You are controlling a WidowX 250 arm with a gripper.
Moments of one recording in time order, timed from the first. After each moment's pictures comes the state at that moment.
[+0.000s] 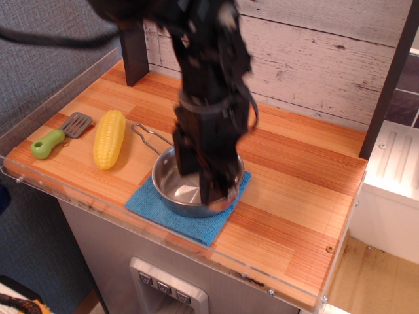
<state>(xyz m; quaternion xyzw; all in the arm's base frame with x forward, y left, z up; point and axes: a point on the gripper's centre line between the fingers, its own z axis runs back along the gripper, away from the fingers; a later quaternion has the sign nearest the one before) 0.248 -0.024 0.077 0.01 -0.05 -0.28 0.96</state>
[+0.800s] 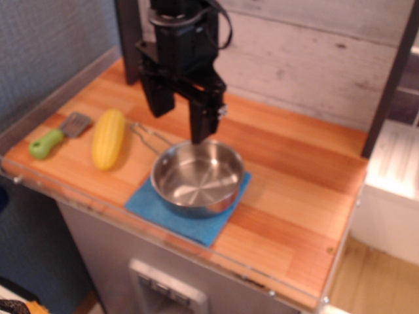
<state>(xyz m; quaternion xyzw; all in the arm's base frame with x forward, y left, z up) 0.270 0.014 0.109 0.02 -0.04 -0.15 0.99</state>
